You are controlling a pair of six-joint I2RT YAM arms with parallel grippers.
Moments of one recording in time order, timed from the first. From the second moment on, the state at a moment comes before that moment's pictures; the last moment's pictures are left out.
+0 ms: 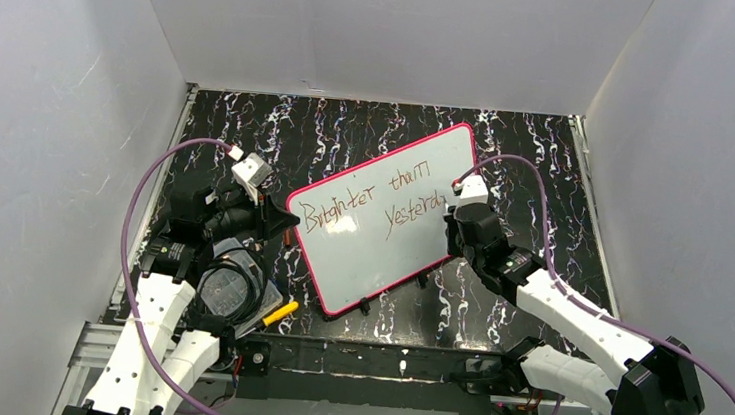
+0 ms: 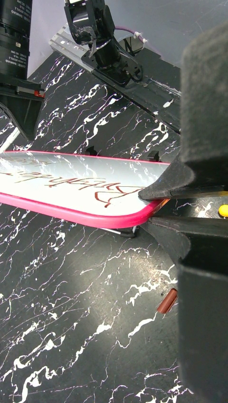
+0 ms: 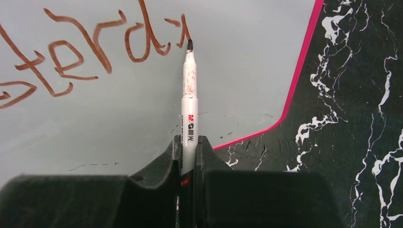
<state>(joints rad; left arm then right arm) -0.12 0.72 0.77 -0.47 0.74 -0.01 0.70 1.04 0.66 -0.23 0.35 0.22</state>
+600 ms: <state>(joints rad) -0.12 0.72 0.77 -0.47 0.74 -0.01 0.70 1.01 0.68 -0.24 0.40 0.21</state>
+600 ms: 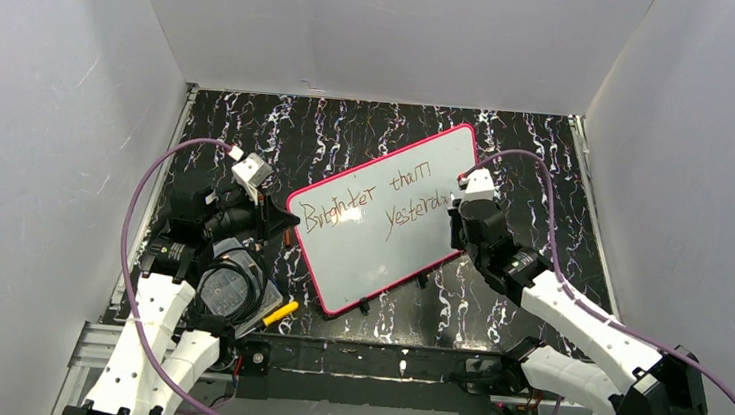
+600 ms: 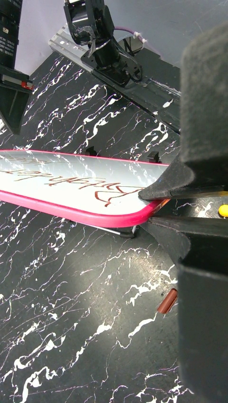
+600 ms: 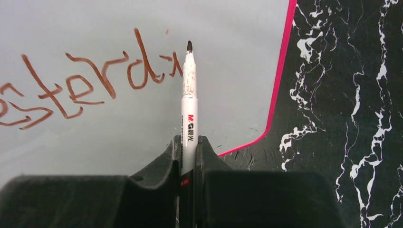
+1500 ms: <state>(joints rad) -0.12 0.72 0.77 -0.47 0.74 -0.01 0.69 1.06 0.66 -0.25 0.40 0.23</state>
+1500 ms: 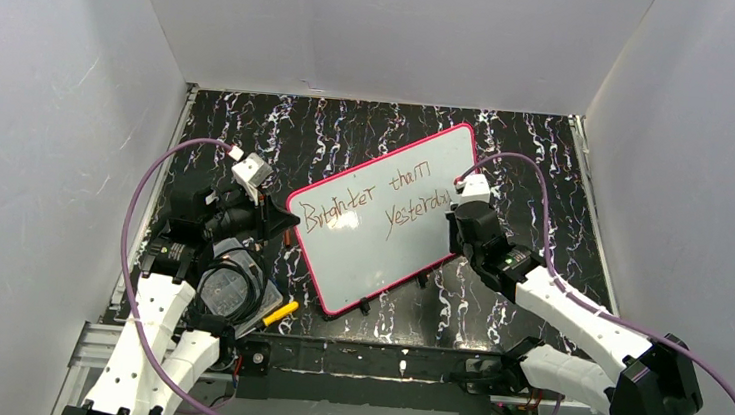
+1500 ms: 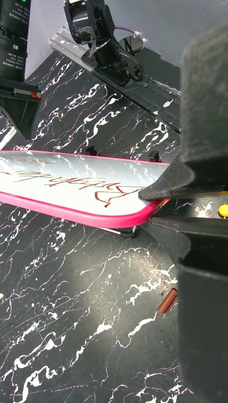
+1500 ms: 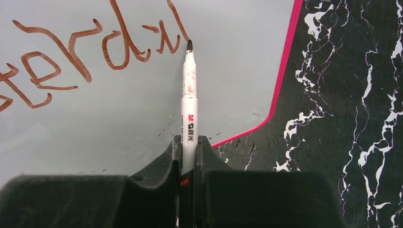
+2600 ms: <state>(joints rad) -0.13 0.72 0.77 -0.47 0.74 -0.01 0.63 1.08 0.72 -0.27 0.35 0.19</state>
